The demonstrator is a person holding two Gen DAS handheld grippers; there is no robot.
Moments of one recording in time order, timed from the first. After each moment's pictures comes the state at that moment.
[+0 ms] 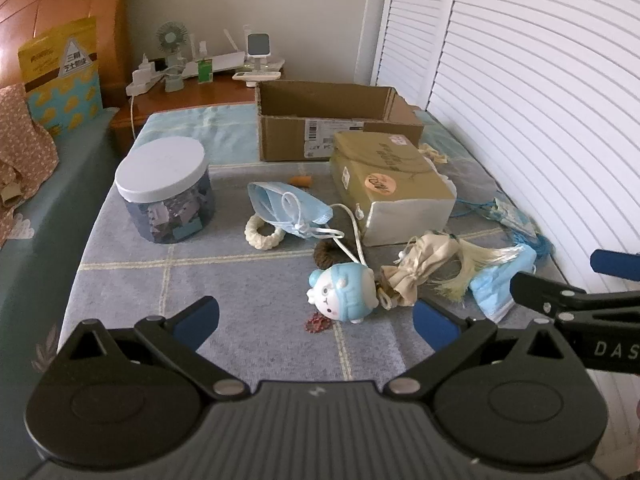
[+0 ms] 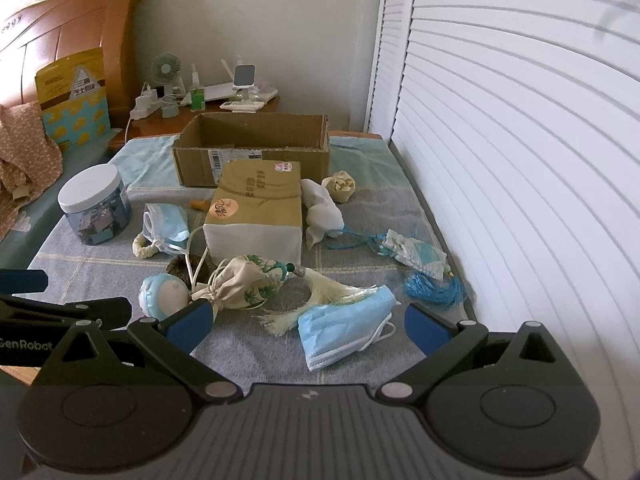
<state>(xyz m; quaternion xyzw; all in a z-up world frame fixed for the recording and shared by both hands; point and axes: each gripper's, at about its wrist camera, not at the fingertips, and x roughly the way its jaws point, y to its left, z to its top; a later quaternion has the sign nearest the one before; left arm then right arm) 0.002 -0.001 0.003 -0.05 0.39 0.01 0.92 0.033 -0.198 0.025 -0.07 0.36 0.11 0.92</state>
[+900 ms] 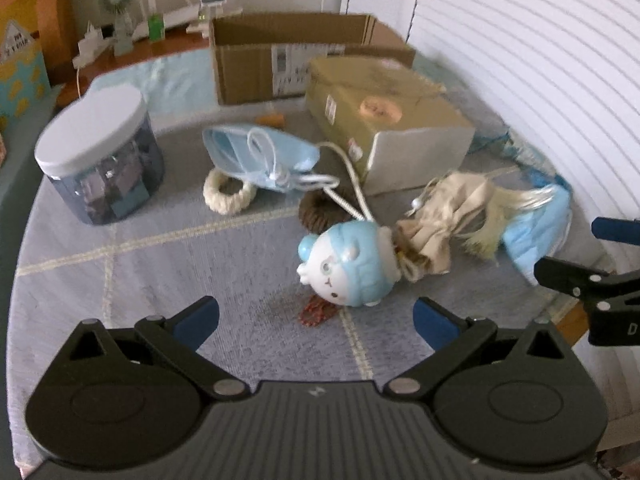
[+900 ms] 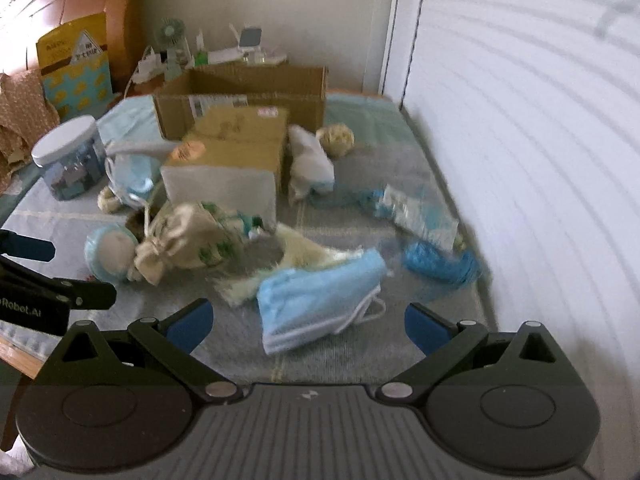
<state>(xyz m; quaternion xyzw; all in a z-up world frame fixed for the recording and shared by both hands) 0.051 0.003 -0.058 -0.03 0.46 -0.05 0.89 0.068 -0.227 -0.032 -0.09 0.40 0.13 0.90</state>
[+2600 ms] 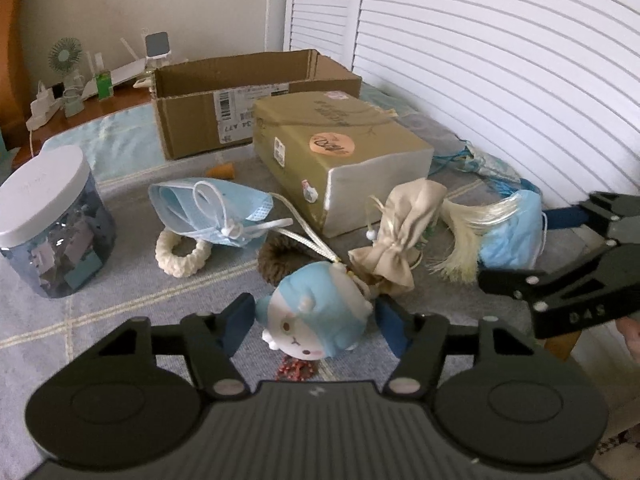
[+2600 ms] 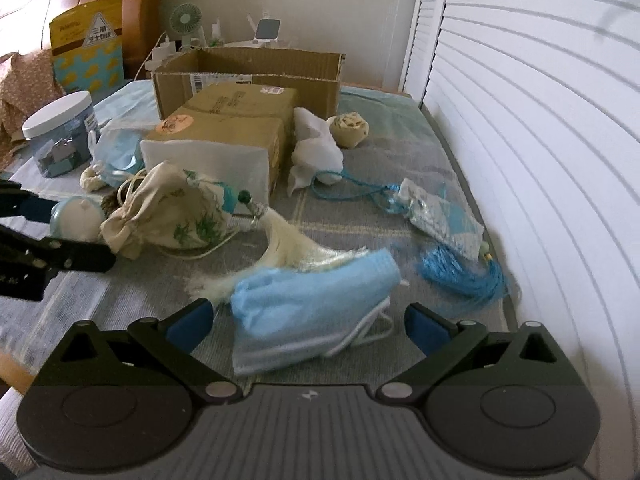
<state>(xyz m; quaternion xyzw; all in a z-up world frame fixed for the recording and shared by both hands) 0.062 -0.006 -0.064 0.01 0.39 -0.12 0.91 0.094 -0.227 -0.063 -0.11 0.38 0.16 0.90</state>
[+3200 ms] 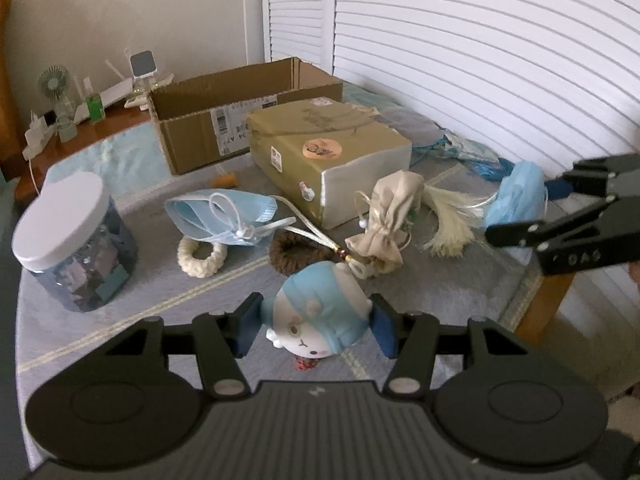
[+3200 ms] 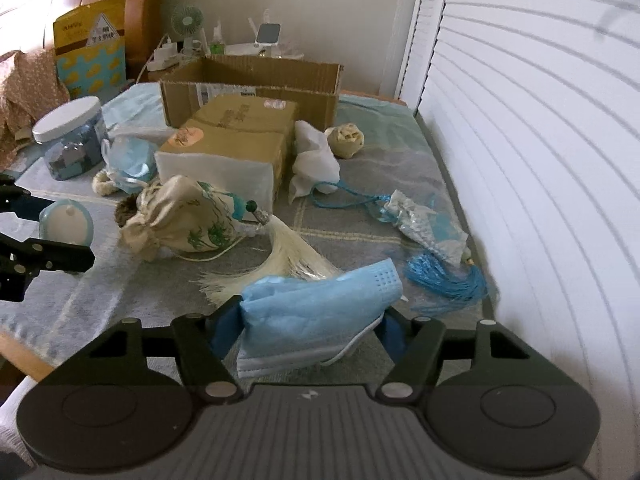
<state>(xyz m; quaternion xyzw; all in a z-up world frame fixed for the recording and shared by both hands) 0.039 0.004 -0.041 0.06 0.38 -0.14 0.91 0.076 -0.230 -0.038 -0.12 0.38 0.15 0.90</state>
